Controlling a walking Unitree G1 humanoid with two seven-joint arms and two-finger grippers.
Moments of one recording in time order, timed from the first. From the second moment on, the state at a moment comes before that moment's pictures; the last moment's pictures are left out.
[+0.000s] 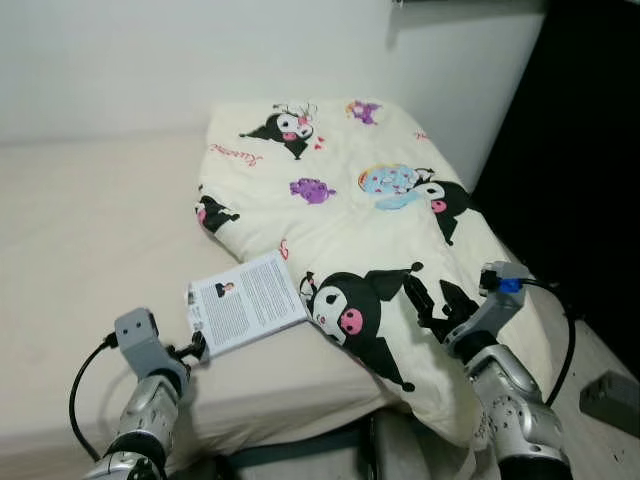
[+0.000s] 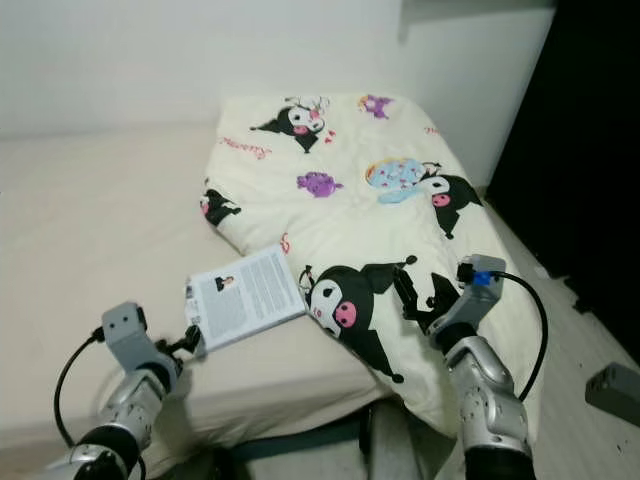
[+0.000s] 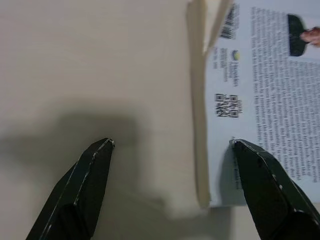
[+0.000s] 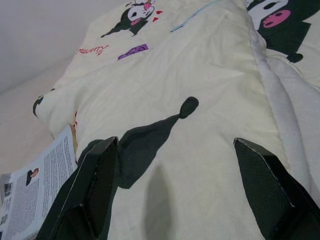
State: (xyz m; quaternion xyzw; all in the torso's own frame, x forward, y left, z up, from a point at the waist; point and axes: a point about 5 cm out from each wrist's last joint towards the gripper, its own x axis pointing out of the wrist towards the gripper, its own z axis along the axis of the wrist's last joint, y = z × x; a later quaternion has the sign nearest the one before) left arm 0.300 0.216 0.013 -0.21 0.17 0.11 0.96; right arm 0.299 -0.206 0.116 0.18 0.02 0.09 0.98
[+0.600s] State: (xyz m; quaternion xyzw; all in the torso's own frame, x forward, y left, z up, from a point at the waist) left arm 0.324 0.197 0.041 -0.35 0.09 0.03 0.93; right arm 0.284 -0.205 0.137 0.19 0.03 0.09 0.98
